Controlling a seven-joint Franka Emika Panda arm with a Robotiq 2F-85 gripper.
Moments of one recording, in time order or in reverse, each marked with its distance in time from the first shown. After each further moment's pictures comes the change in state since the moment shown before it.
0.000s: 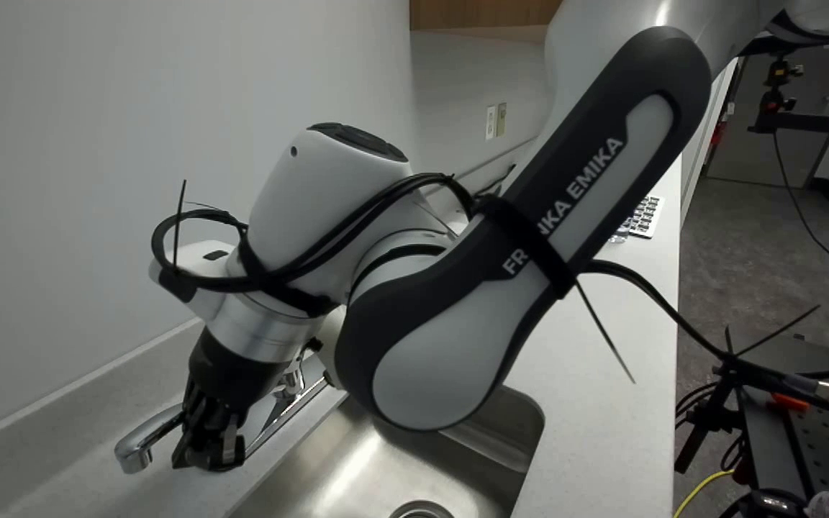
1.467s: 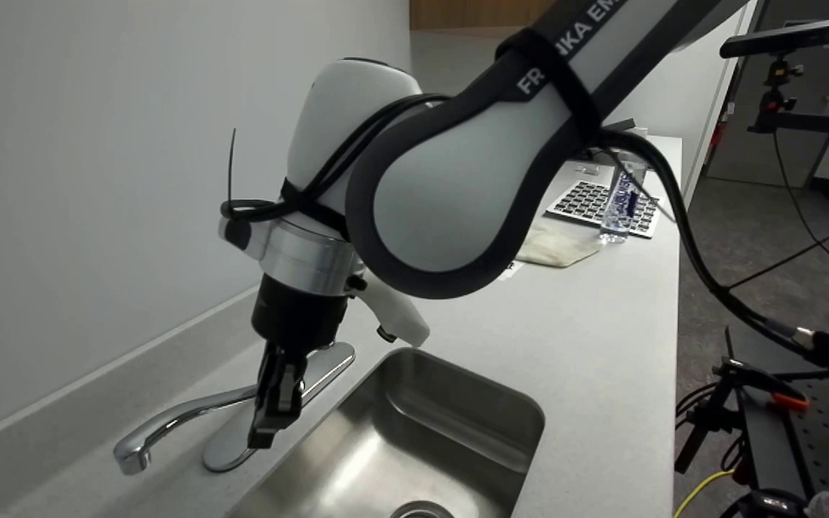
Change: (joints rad) arm -0.212 -0.138 0.187 -0.147 0.234 -0.273 0.016
